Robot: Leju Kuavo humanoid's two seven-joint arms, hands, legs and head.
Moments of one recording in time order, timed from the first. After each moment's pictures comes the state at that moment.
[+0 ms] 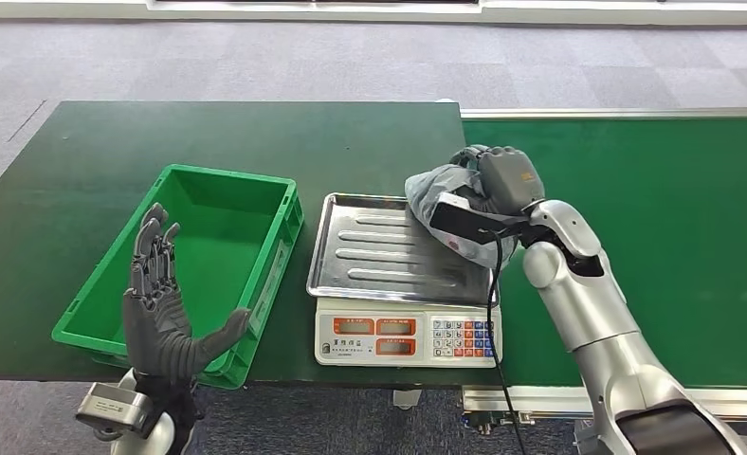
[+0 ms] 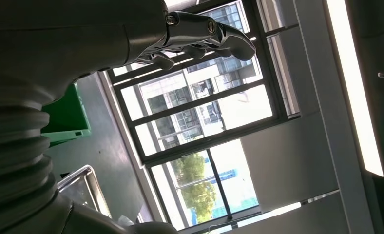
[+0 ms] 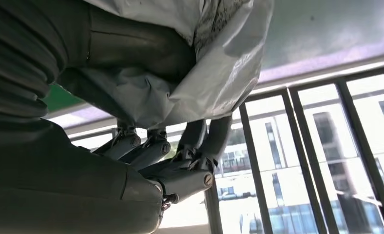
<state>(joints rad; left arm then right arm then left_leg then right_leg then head) -0.01 -0.12 -0.21 -1.65 -0.19 0.21 -0.64 -0.65 -0.16 0.43 -0.98 0.88 0.06 -0.30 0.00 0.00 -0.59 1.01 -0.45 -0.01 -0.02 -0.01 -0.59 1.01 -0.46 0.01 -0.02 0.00</state>
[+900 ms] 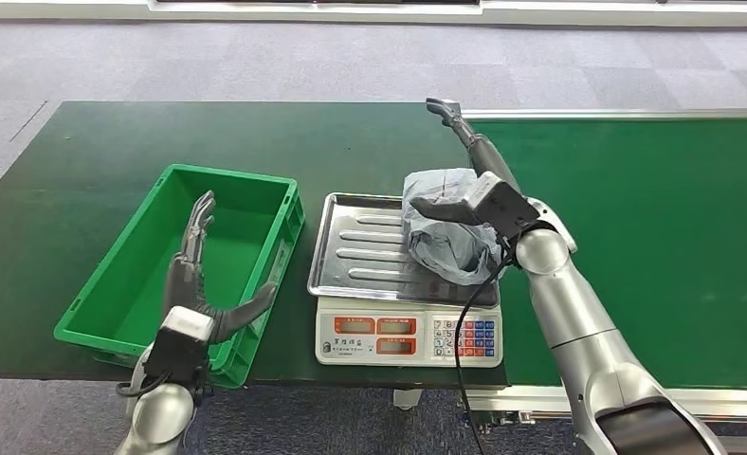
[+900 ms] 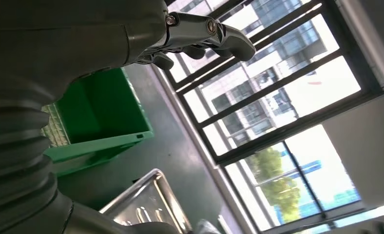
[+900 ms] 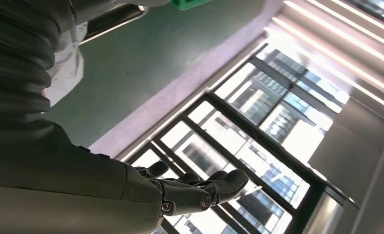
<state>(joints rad) -0.14 -0.11 -0.21 -1.49 -0.38 0.22 -0.37 -0.64 -0.08 0.39 -1.03 0.25 0.26 -0.59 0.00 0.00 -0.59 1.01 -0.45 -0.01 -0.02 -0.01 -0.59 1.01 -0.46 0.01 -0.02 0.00</state>
